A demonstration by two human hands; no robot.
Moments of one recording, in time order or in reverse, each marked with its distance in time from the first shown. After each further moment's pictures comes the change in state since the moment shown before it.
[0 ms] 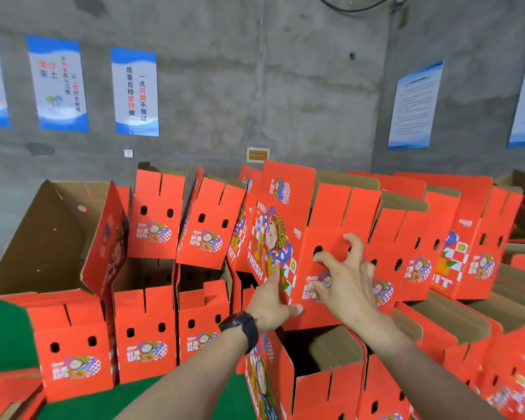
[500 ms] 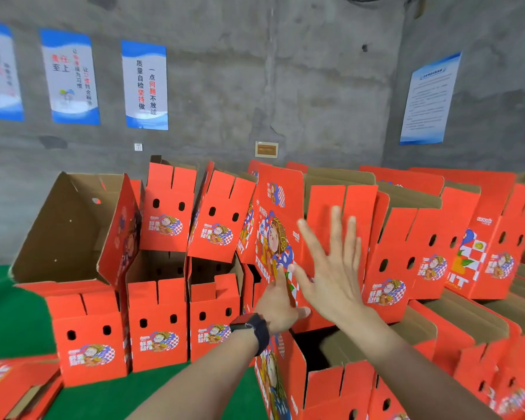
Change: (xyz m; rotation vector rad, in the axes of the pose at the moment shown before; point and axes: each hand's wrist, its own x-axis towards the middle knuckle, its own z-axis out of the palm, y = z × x) left_hand -0.007 -0.010 0.000 0.192 -0.005 -0.055; right_hand 0.003 -0.041 0.021 0.030 0.161 -0.181
